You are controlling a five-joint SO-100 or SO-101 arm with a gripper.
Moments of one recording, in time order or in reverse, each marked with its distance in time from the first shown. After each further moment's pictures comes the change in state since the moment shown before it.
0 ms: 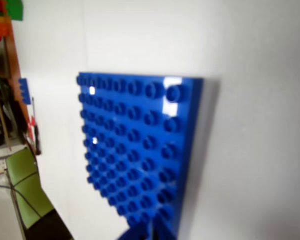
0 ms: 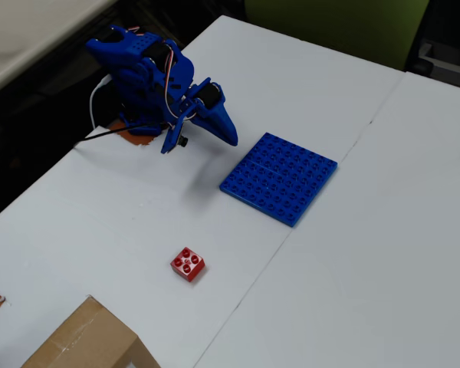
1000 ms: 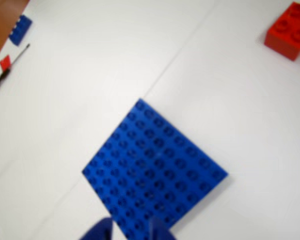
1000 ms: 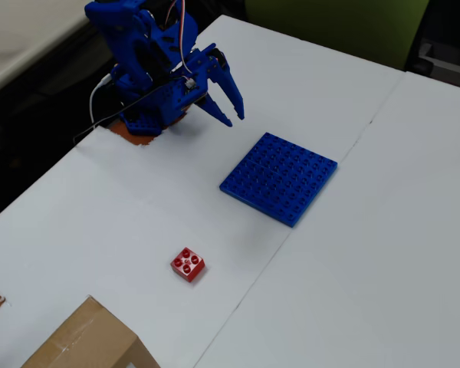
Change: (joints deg) arm 4.0 -47.7 -56.3 16.9 -43.4
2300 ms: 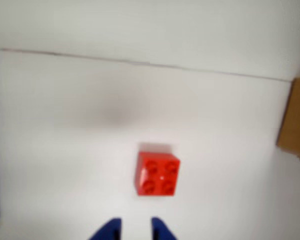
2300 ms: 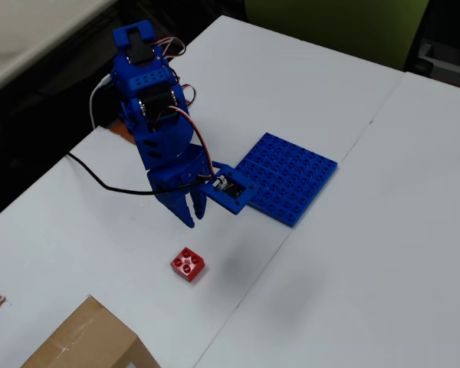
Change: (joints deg) arm 27.9 -76.4 -78.1 25.7 -82.8
